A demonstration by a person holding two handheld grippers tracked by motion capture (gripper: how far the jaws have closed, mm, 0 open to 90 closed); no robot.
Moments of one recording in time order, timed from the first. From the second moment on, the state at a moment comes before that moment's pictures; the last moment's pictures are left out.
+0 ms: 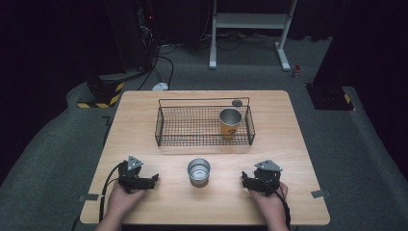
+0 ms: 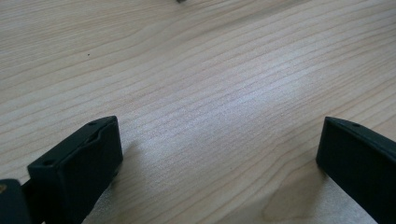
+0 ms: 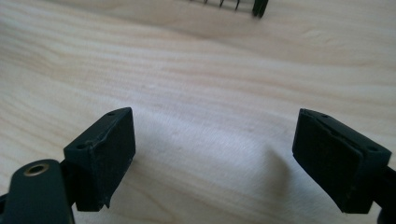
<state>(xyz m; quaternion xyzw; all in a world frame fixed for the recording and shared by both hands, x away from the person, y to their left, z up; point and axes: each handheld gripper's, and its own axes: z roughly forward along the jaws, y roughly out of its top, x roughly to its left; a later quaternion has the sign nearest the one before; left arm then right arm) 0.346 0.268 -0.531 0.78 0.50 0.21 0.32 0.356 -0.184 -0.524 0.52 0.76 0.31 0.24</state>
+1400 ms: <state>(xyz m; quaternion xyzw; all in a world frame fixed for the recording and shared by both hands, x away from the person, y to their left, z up) 0.332 0.255 -0.505 0.76 0.46 0.18 0.42 0.355 -0.183 -0.525 0.52 0.76 0.31 0.22</state>
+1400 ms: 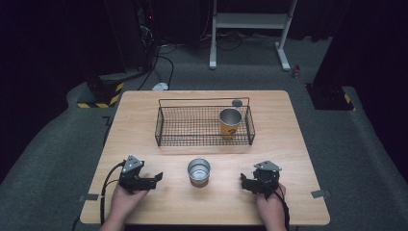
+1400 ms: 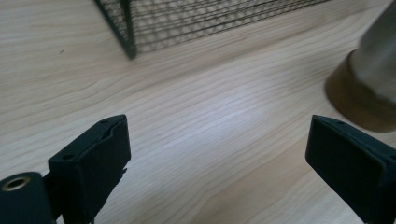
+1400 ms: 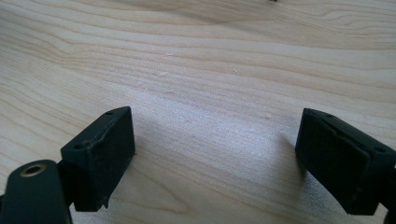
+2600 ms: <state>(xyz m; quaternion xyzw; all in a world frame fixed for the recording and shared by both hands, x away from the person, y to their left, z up) 0.313 0.176 -0.480 0.79 0.35 0.17 0.47 0.355 -0.183 -0.525 0.52 0.77 0.31 0.22</state>
